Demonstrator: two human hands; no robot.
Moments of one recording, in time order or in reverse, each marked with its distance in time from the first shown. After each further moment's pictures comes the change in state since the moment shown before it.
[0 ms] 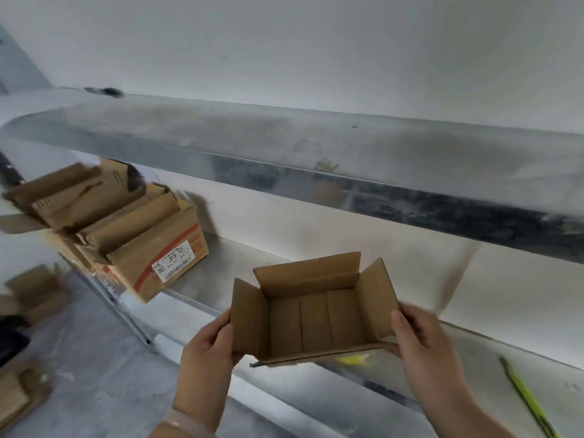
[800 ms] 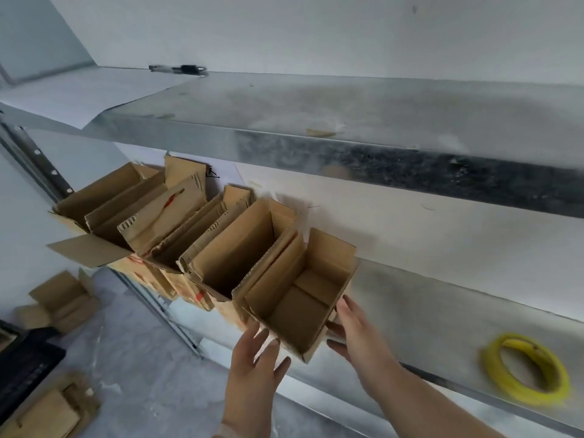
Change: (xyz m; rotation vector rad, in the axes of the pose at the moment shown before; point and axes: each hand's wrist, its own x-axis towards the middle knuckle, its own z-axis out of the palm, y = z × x) left_hand 0.196 -0.018 -0.152 -0.258 -0.090 -0.289; right_hand -0.003 -0.037 0.362 0.137 -0.360 0.411
